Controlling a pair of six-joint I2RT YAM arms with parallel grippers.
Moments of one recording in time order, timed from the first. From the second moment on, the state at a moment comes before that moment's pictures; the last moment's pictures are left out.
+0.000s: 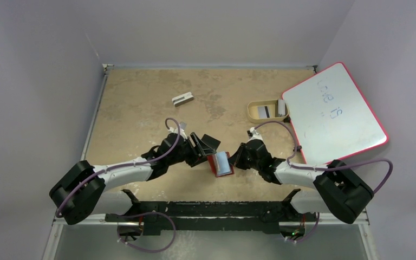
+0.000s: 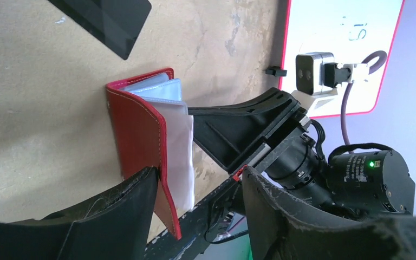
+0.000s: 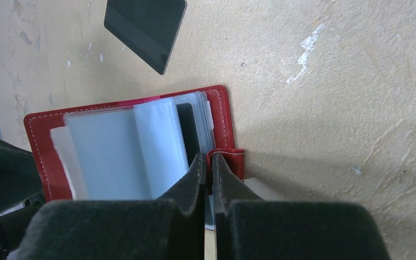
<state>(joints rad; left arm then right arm) -0.79 1.27 0.46 0.30 0.14 -1.31 0.71 1.29 0.32 0.27 0.03 0.91</state>
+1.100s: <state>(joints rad) -0.87 1.52 0.69 0.16 0.03 -1.11 0.71 1.25 0.37 0.15 0.01 0.87</state>
